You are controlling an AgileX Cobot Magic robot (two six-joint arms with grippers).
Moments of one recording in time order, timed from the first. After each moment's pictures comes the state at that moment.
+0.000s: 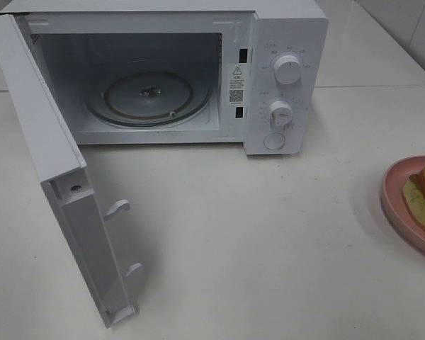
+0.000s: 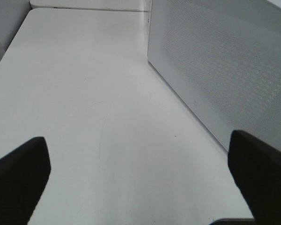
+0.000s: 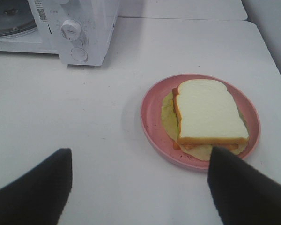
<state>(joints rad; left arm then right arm) 0.11 0.00 -0.52 -0.14 1.08 0.07 0.12 0.00 -0.50 -0.05 1.01 0.06</state>
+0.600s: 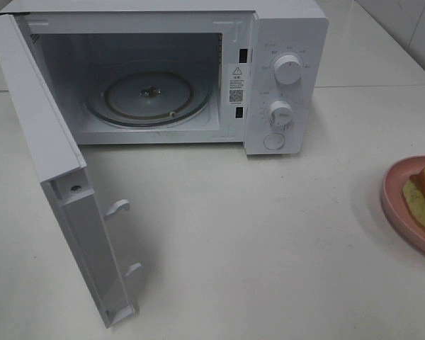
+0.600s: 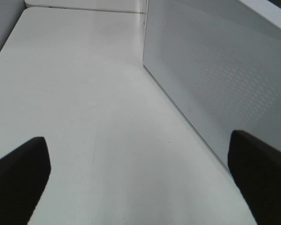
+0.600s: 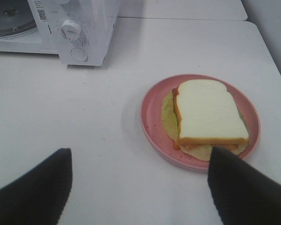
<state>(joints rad) 0.11 0.10 -0.56 -0.16 1.04 0.06 0.12 0.00 -0.50 -0.05 1.00 0.06</state>
